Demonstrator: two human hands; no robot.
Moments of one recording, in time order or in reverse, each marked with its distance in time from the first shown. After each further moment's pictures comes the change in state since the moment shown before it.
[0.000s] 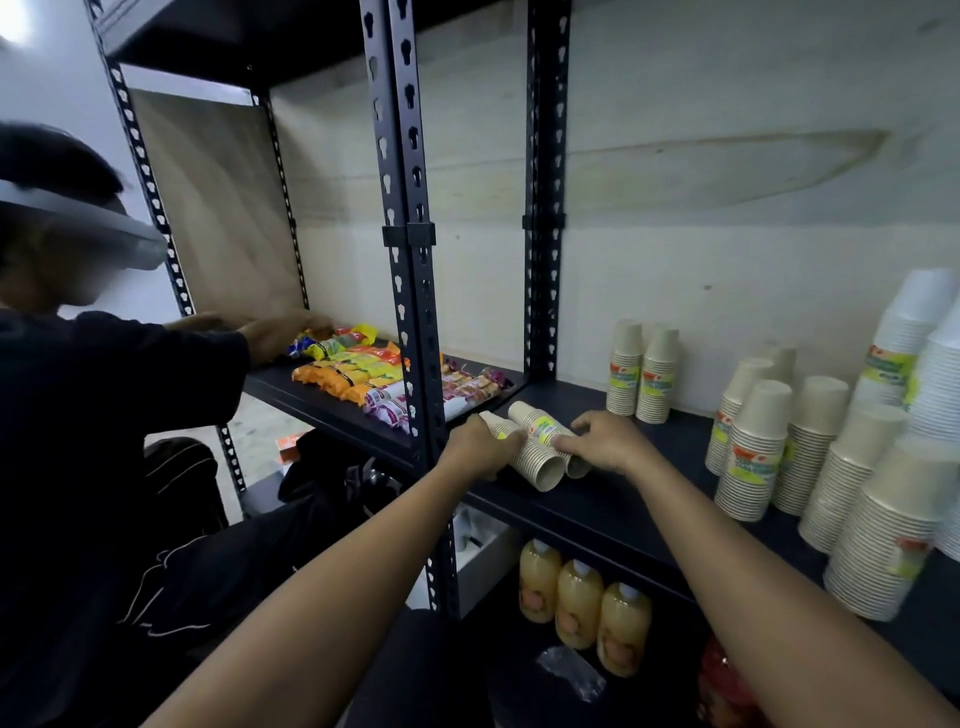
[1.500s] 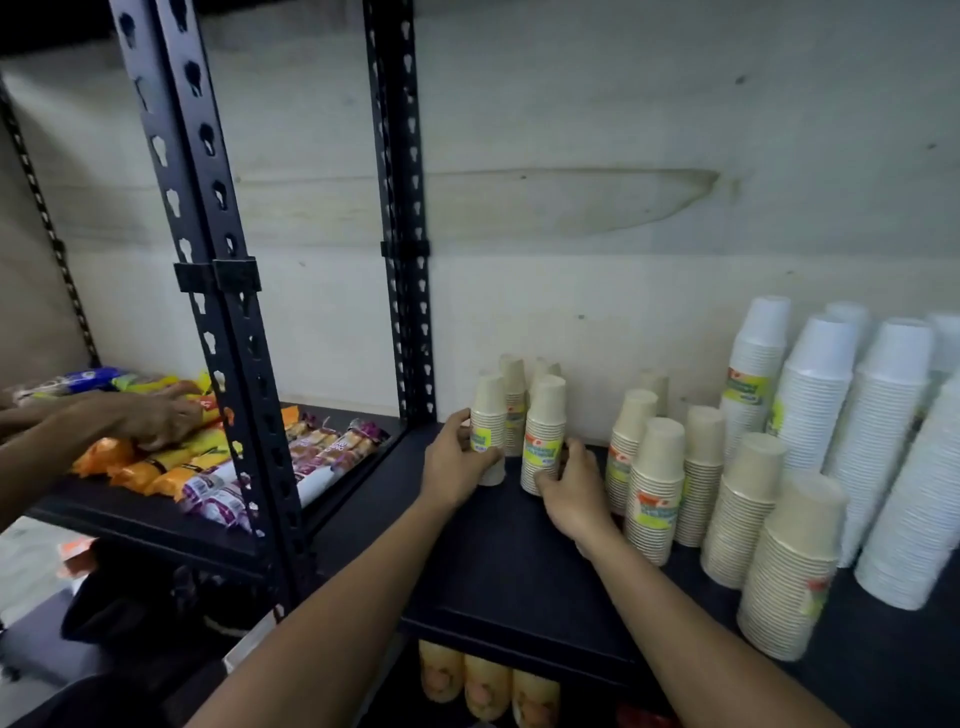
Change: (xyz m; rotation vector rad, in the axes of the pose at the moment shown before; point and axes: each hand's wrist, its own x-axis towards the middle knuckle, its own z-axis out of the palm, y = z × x) left_hand 0.106 0.071 0.102 -0.447 -0.068 0.449; right_hand 0.037 0.085 0.004 0.368 0.545 0.188
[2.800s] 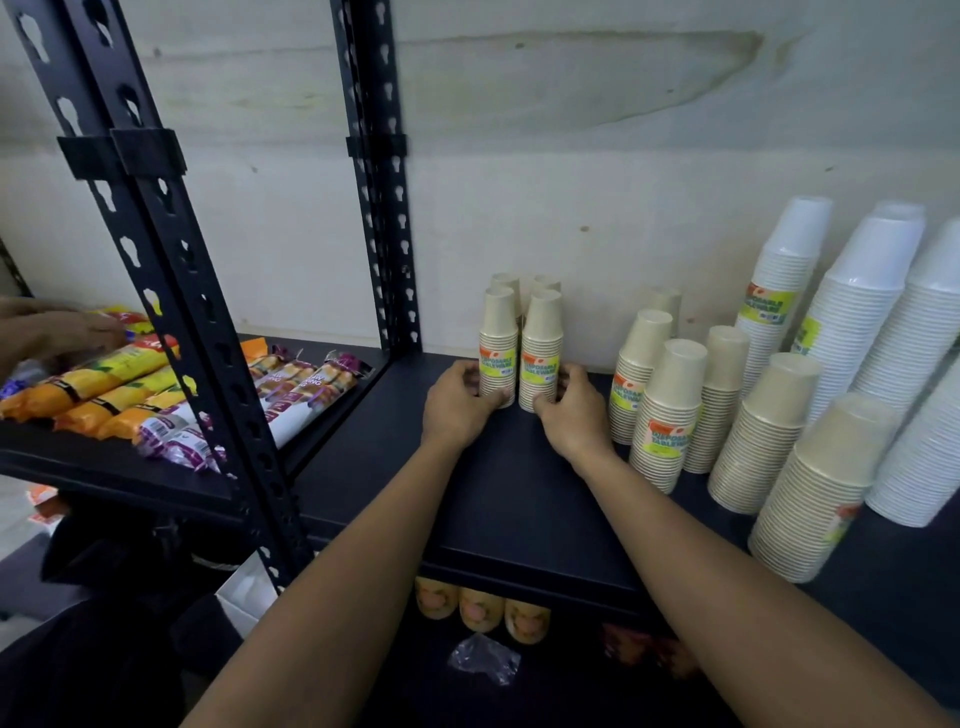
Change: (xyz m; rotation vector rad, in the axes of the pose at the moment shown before) left_hand 0.012 -0.030 0.024 0.113 -0.026 -0.035; right_hand 0.026 0.018 0.016 -0.056 0.084 0.002
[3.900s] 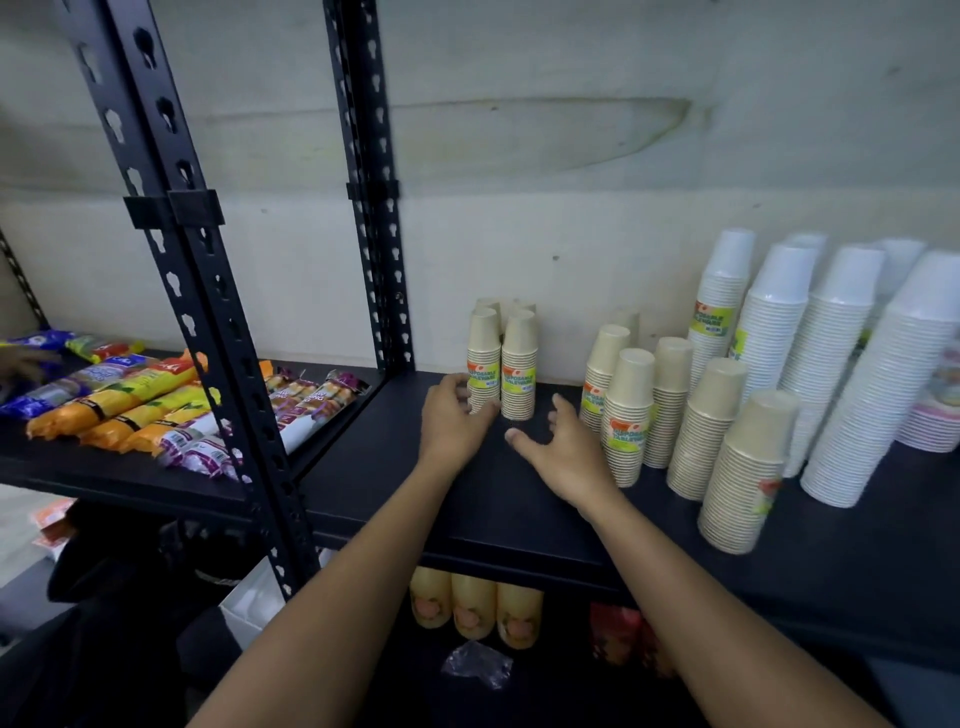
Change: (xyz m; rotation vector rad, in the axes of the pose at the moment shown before) left_hand -0.049 0.039 -0.012 -0.011 0.053 0.060; right_hand -0.069 -0.010 -0.045 0.041 -0.144 -0.014
